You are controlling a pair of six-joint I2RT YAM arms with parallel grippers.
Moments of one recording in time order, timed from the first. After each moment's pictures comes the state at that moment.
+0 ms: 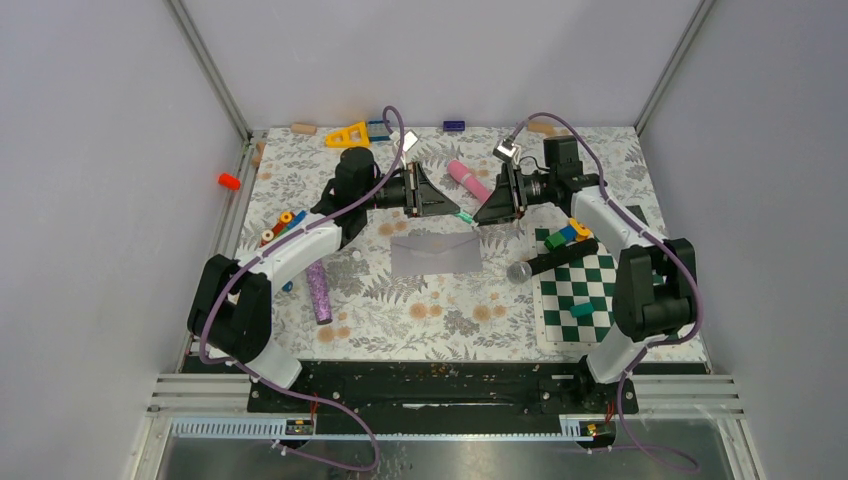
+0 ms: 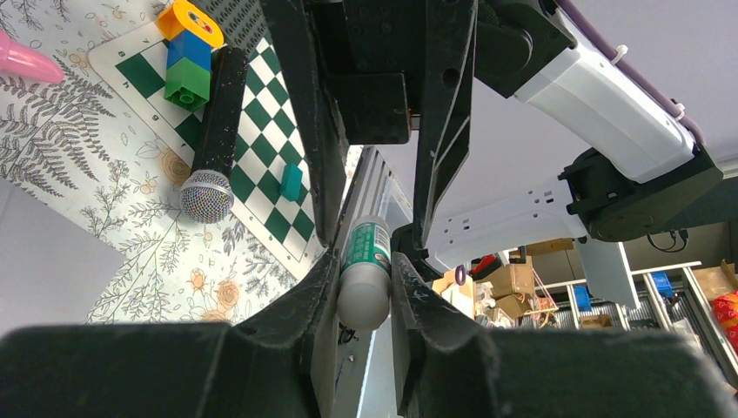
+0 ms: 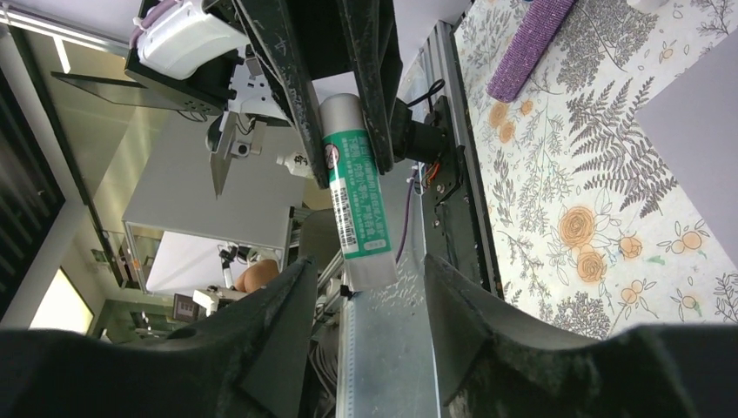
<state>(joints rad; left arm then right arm) -0.48 1.57 1.10 0.34 0.92 -0.91 0.20 1.69 1.24 -0.31 -1.48 0.43</state>
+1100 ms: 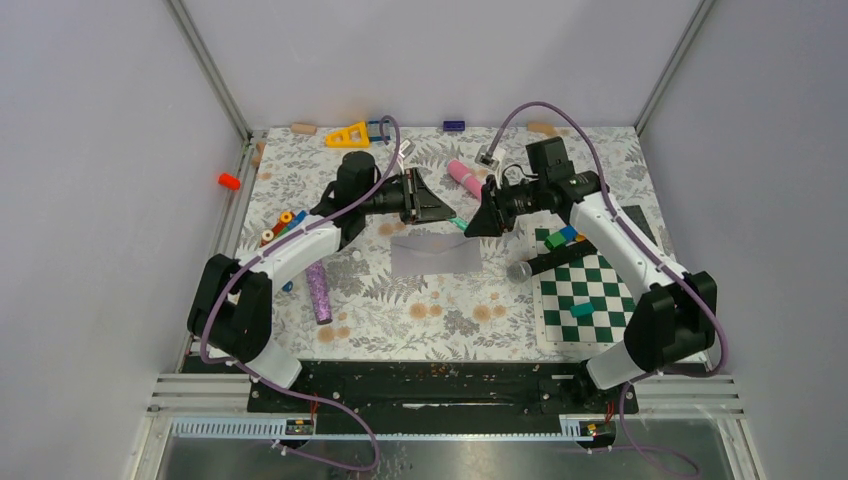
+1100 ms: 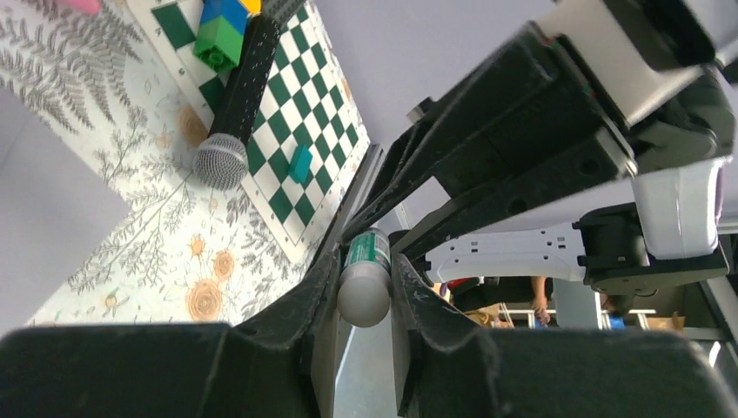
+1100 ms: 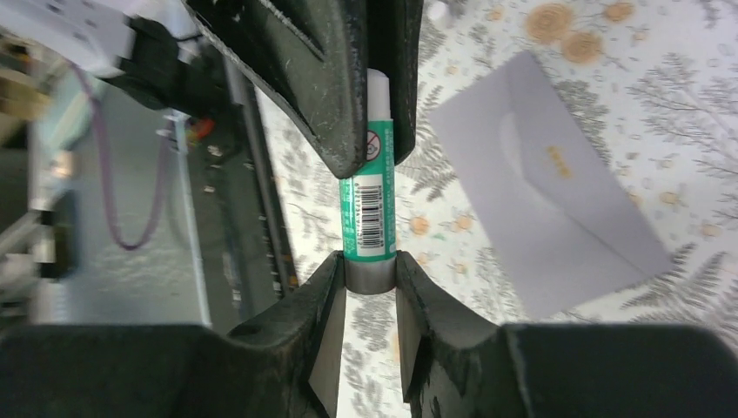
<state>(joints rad) -0.46 1.57 1.08 0.27 0.88 -0.97 0.33 1.54 1.34 -0.69 -1.01 -0.23</state>
